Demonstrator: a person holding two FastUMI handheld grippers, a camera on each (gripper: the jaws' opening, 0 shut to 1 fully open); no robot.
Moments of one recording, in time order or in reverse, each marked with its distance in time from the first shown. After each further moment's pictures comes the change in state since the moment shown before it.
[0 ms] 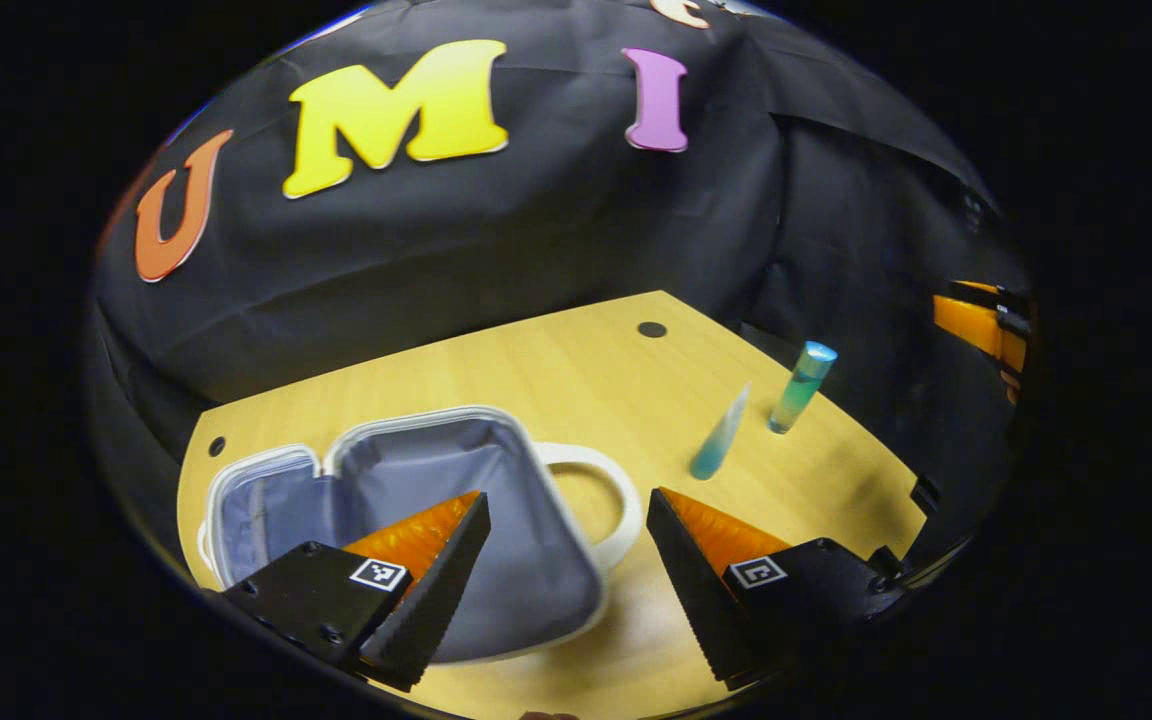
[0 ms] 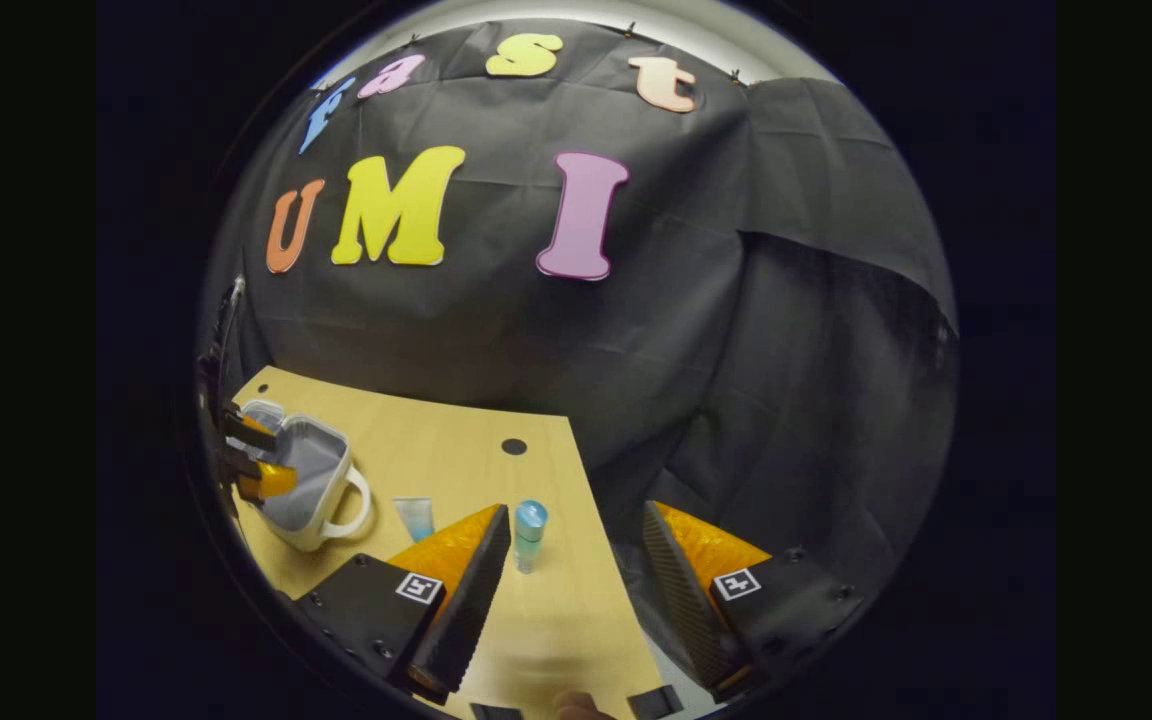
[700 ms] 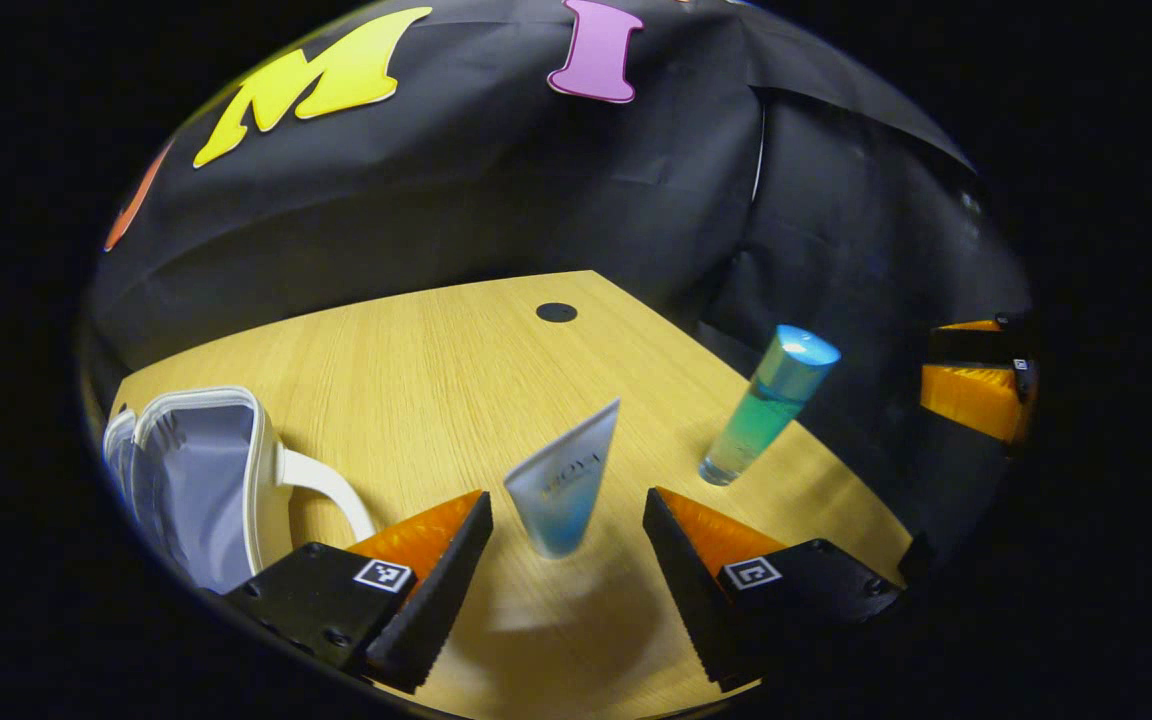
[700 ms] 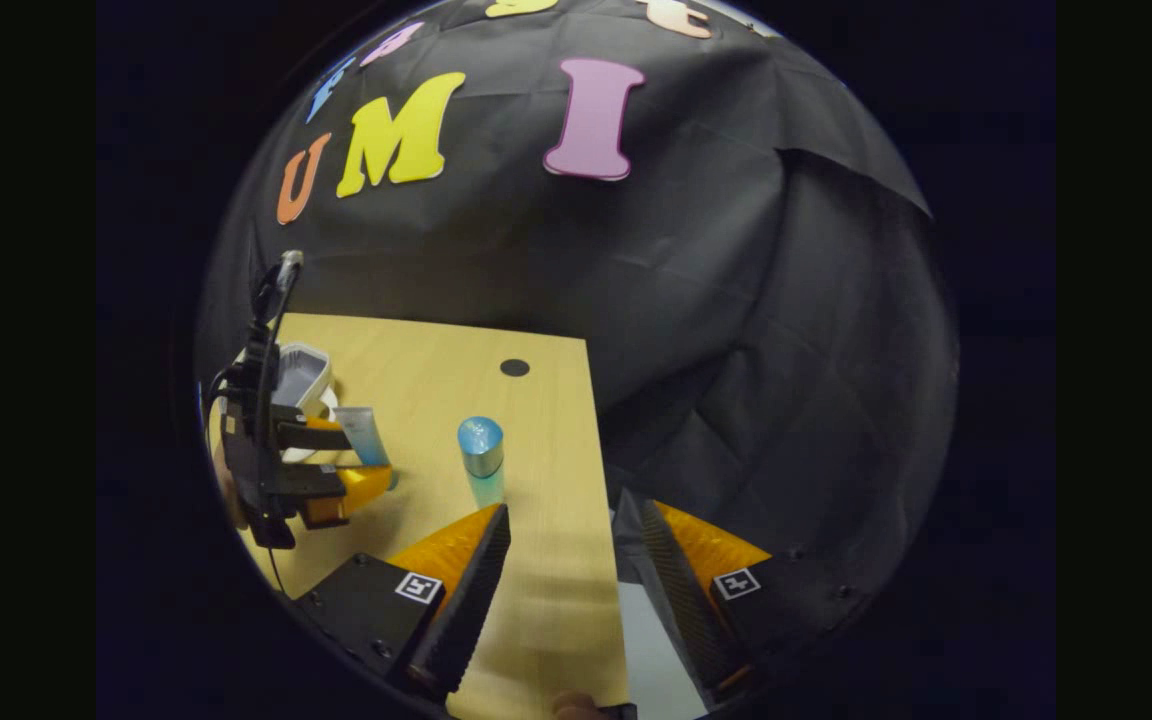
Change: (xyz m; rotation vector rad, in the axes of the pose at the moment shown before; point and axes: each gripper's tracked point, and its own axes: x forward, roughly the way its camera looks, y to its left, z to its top) left arm 0.153 -0.111 -0.008 -0.040 -0.006 -0.026; right arm 0.085 -0.013 -0.086 -0.032 0.205 0.175
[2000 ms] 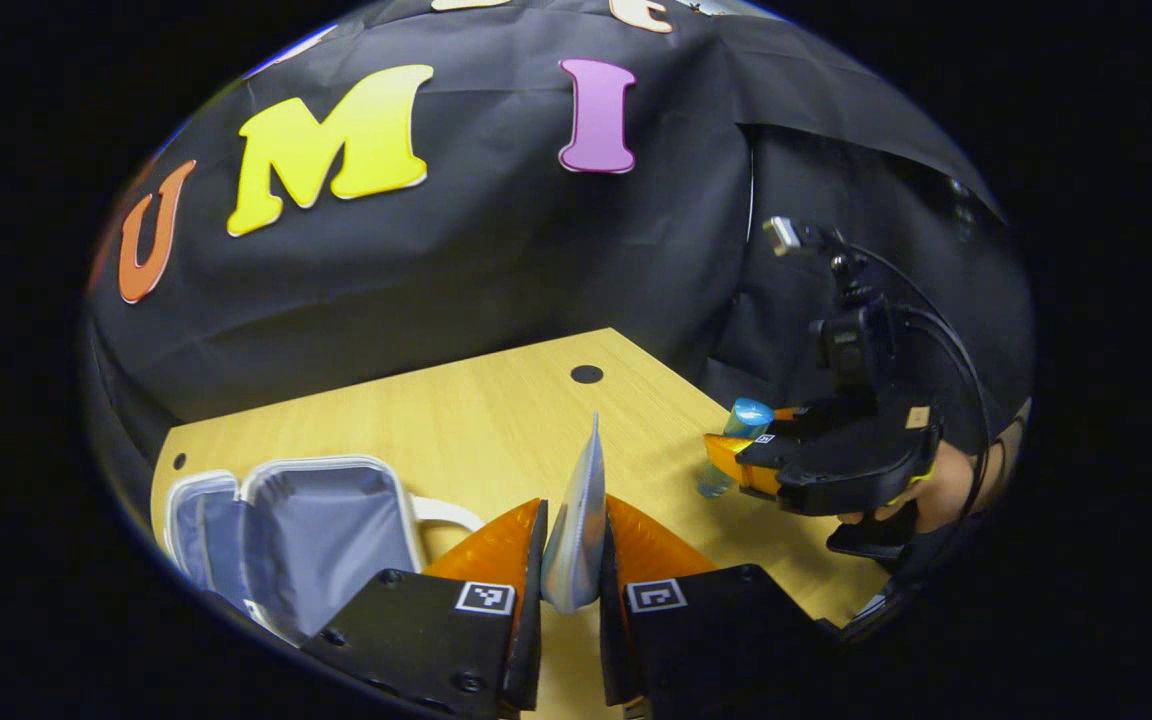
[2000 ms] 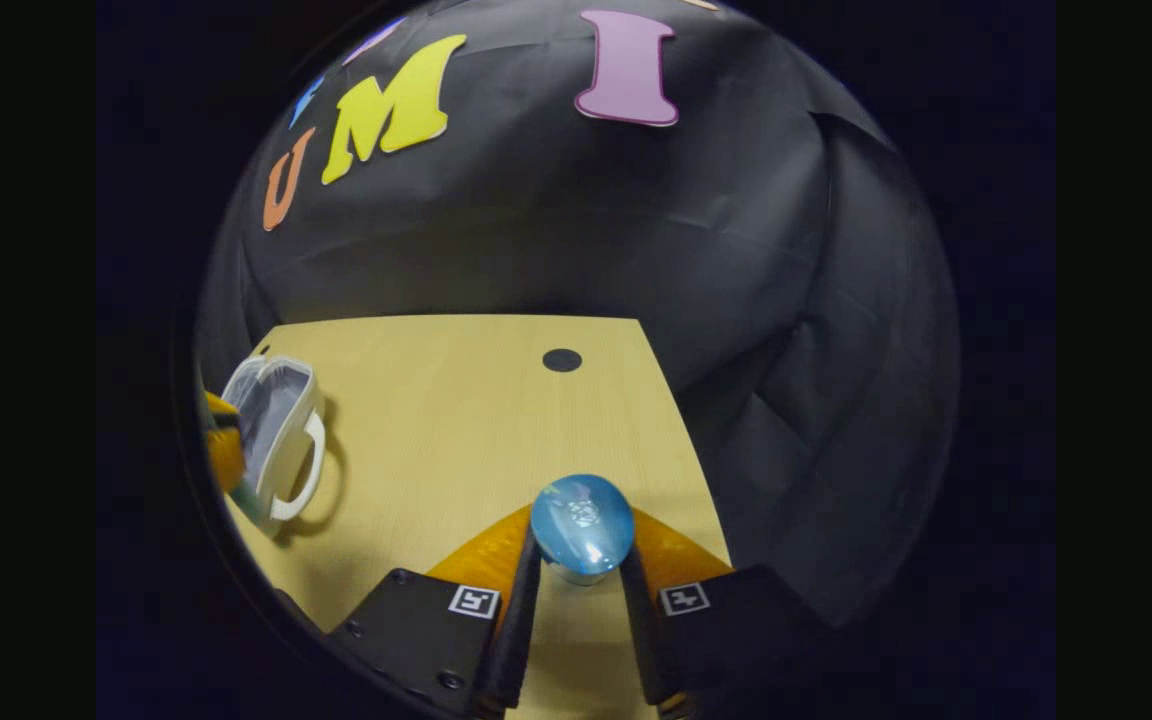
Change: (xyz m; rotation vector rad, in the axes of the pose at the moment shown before) left arm -0.143 0.039 0.054 0.037 -0.101 0.037; right arm 0.112 0.074 -0.001 0.077 0.042 -0.001
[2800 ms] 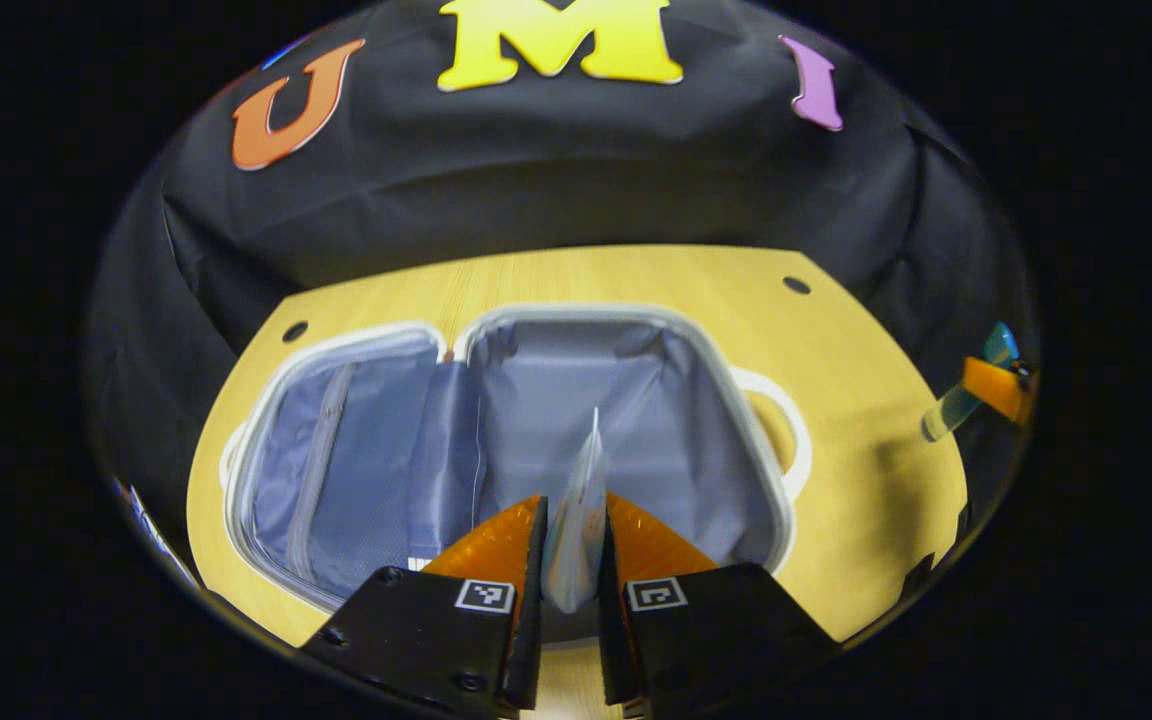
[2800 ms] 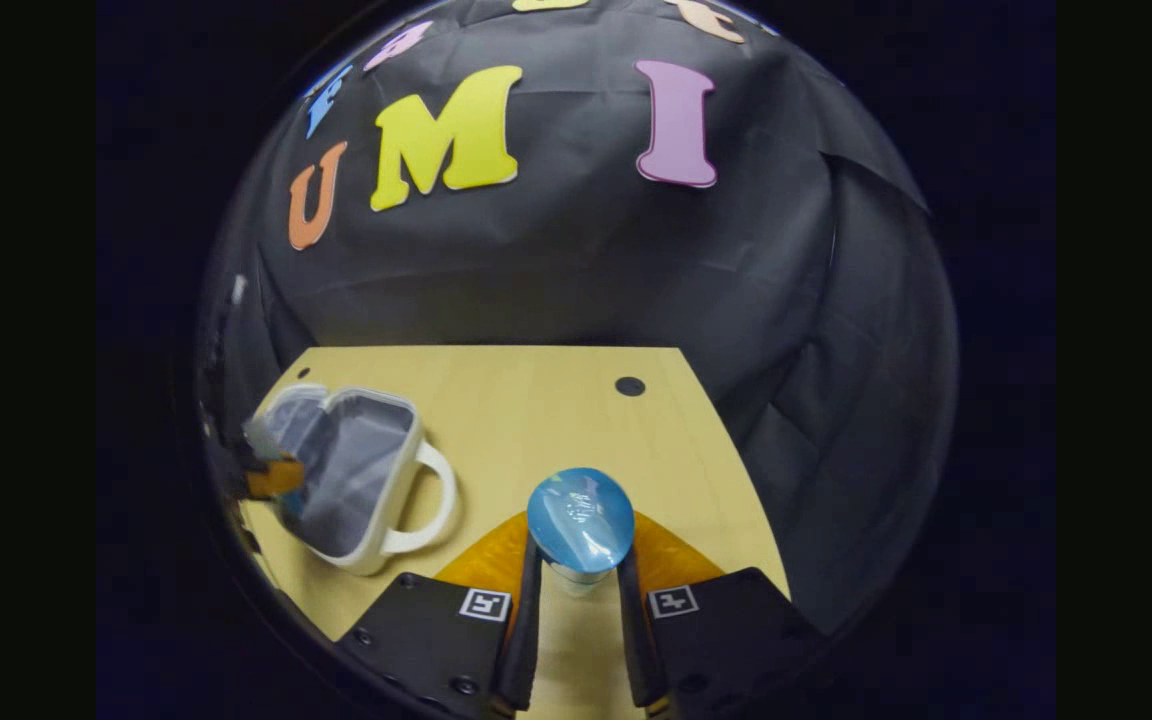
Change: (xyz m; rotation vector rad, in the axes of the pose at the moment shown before) left arm -0.037 0.202 -0.147 -0.243 0.347 0.261; right arm -0.131 0.130 0.030 0.027 -0.059 0.085
